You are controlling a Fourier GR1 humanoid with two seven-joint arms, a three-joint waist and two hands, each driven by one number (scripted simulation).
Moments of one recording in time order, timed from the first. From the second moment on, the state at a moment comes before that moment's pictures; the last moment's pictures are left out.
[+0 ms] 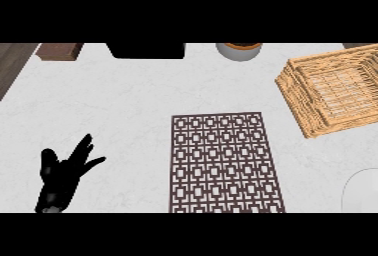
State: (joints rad) left arm 0.10 0.23 -0.02 -1.45 0.10 0.03 0.25; right arm -0.71 -0.60 -0.44 -1.27 0.21 0.30 0.31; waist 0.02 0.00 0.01
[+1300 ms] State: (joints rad) left arm 0.09 0.22 -0.01 -1.46 0.08 0.01 0.27; right arm -0.79 -0.79 -0.42 -0.58 0.42 0.11 -0.27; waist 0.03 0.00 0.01
